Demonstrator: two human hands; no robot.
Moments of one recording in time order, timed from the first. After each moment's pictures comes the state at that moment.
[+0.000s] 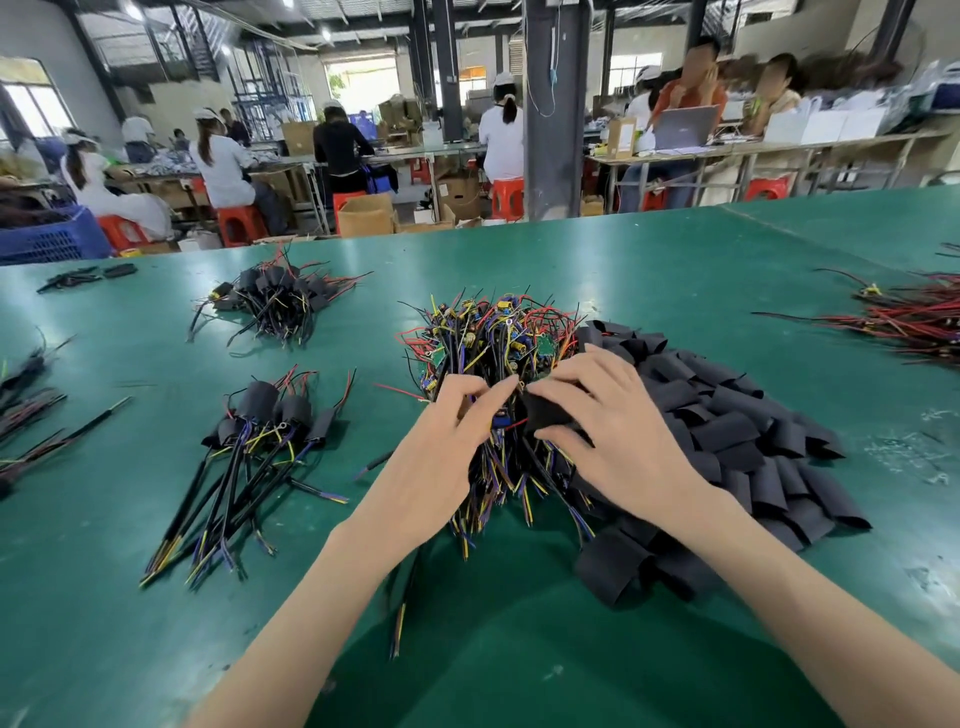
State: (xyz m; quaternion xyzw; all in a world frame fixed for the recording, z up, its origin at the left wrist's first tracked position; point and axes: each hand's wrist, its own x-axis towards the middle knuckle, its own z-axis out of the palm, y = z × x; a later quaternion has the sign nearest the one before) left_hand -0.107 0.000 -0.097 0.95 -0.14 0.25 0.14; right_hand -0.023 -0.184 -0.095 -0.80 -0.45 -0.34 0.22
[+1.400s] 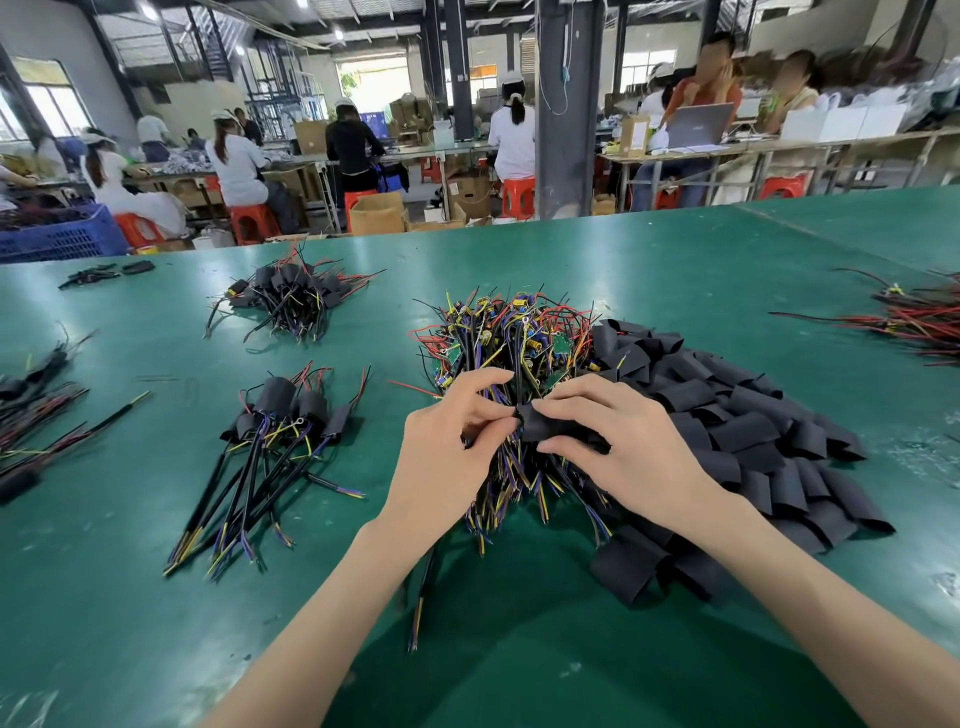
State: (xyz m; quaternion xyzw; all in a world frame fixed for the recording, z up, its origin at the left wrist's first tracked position) left_hand -0.109 -0.008 -0.097 0.83 -0.07 0.36 0.42; right_hand -0.034 -0.181 -0.098 -0.77 -0.48 -0.30 0.31
